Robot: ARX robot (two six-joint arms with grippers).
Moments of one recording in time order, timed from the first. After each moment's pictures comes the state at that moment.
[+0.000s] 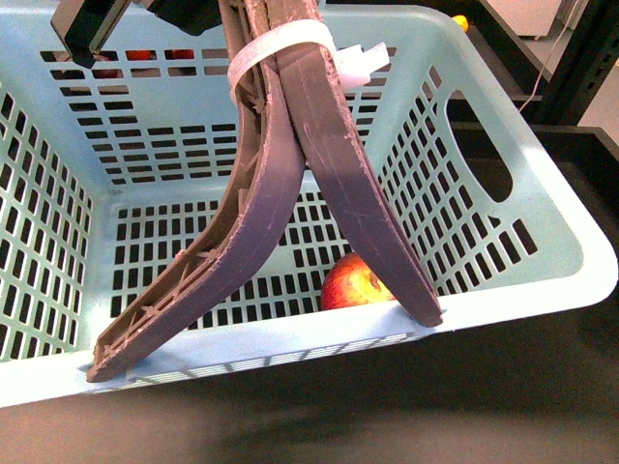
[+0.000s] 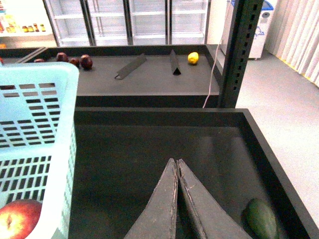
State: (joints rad) left arm -0.59 1.50 1.04 0.03 -0.03 -0.93; right arm 0.00 0.57 0.03 0.53 0.00 0.00
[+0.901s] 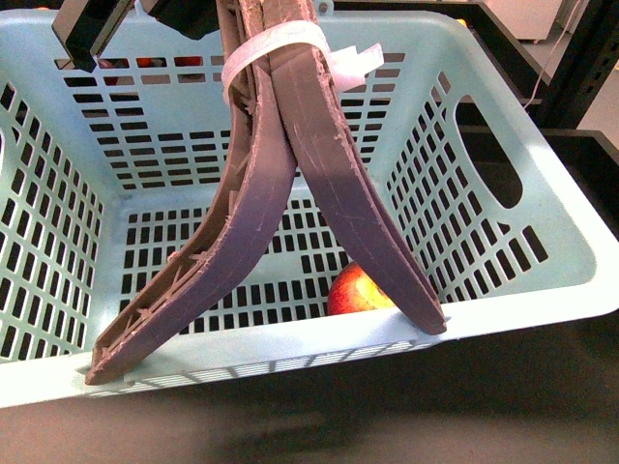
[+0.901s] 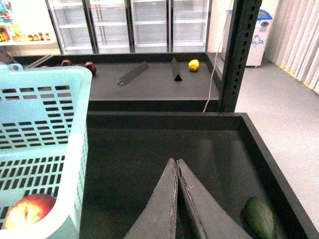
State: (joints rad) left arm -0.59 1.50 1.04 0.03 -0.03 -0.93; right arm 0.00 0.19 0.02 0.19 0.00 0.00
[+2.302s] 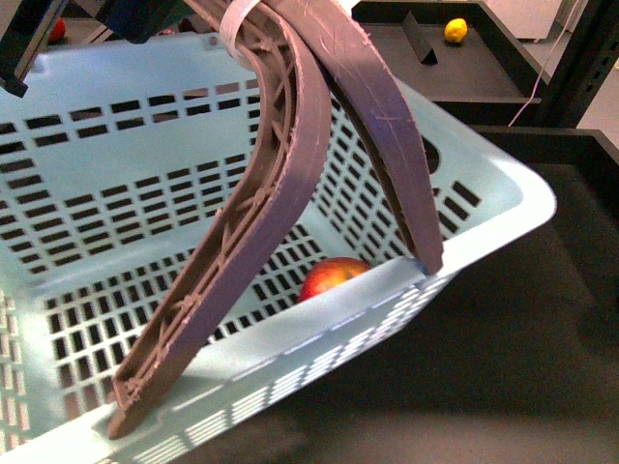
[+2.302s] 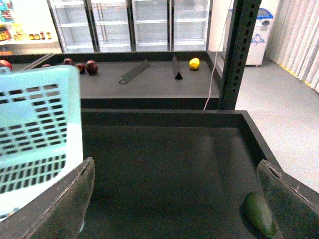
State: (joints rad) left arm -0.61 1.51 1.10 -0.15 -0.39 -1.22; right arm 0.00 0.01 0.02 0.00 0.00 0.00
